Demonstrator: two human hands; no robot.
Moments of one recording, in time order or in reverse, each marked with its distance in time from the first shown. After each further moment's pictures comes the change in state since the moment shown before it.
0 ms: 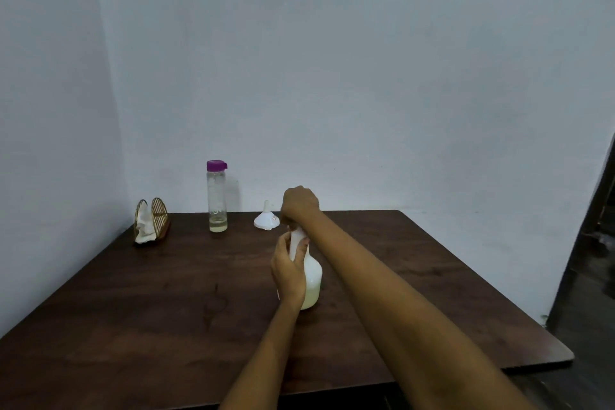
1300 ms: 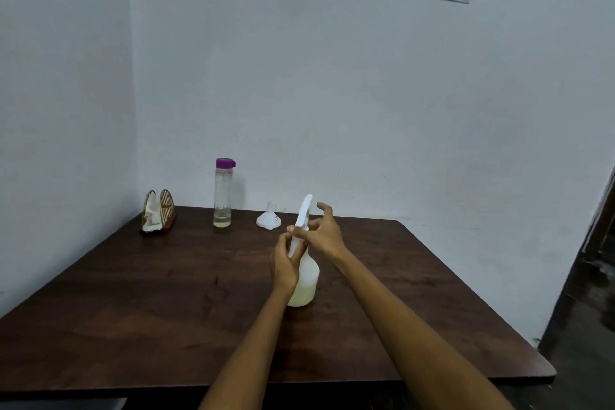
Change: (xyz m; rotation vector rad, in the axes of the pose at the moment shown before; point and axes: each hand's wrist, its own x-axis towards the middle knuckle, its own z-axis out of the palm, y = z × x) left_hand 0.009 -0.002 -0.010 -0.065 -0.156 -0.027; right_hand -0.023 0.060 0.066 1.023 0.170 -0.045
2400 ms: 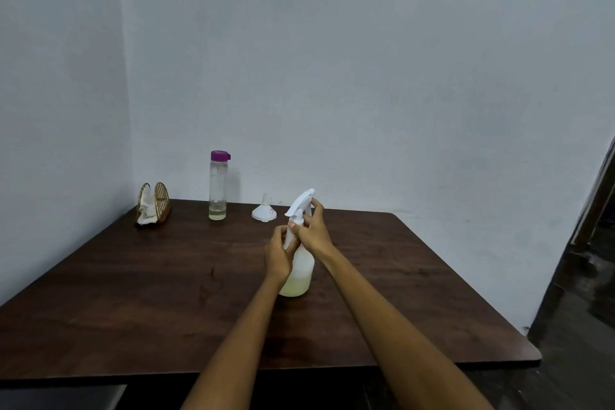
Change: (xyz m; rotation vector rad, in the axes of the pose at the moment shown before) left_hand 0.005 -0.007 -0.004 0.075 -0.059 -0.024; right_hand -0.010 0.005 0.010 0.131 -0.027 0.004
